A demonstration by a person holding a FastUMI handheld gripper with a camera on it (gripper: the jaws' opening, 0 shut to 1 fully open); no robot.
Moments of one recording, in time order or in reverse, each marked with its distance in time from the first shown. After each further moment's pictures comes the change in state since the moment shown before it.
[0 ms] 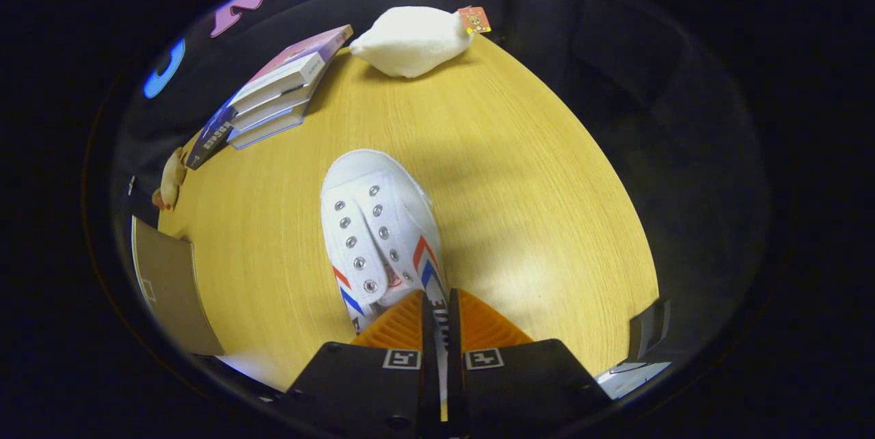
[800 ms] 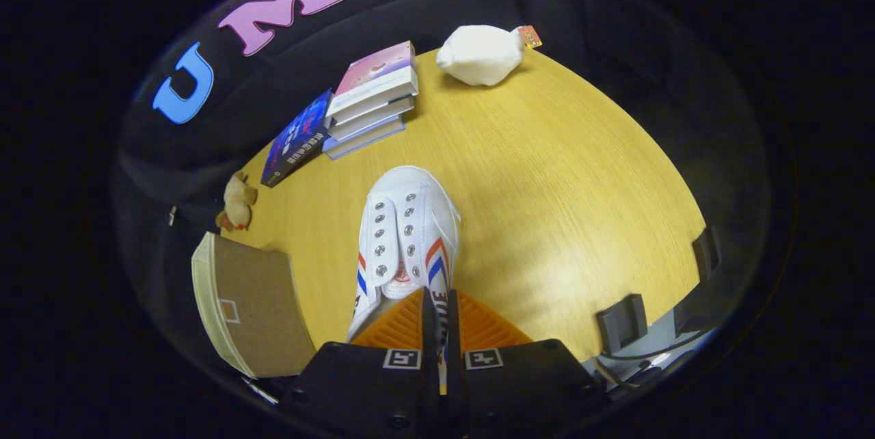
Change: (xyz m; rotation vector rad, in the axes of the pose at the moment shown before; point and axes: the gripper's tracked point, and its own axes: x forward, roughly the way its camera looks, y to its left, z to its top) arm -0.092 0.152 -0.015 0.164 -0.053 0.178
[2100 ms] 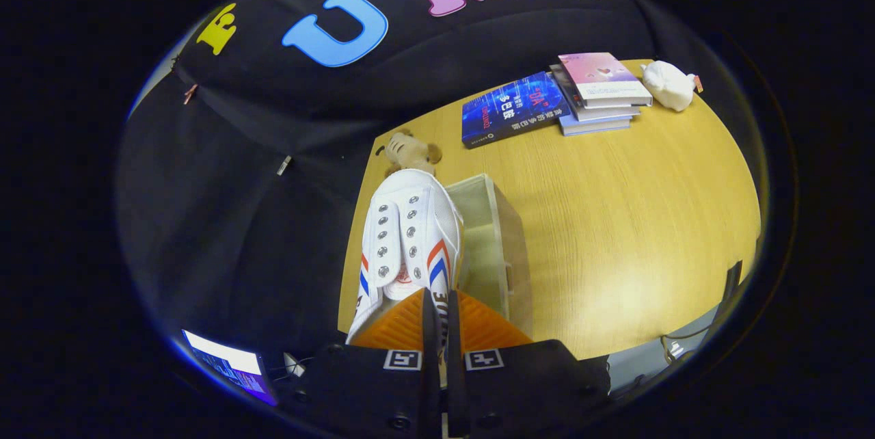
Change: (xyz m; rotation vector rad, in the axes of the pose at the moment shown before) arm -0.075 0.325 -0.106 -0.196 0.067 0.350
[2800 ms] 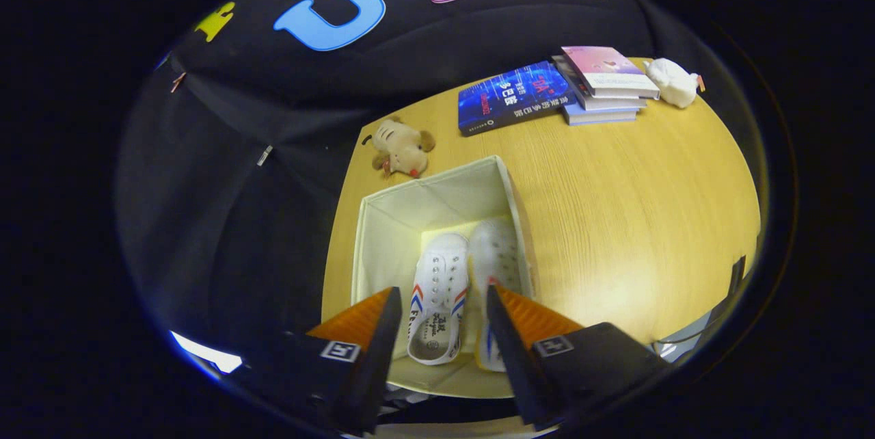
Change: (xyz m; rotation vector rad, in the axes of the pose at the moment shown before) arm 0.033 0.001 -0.001 -0.061 -0.034 -0.094
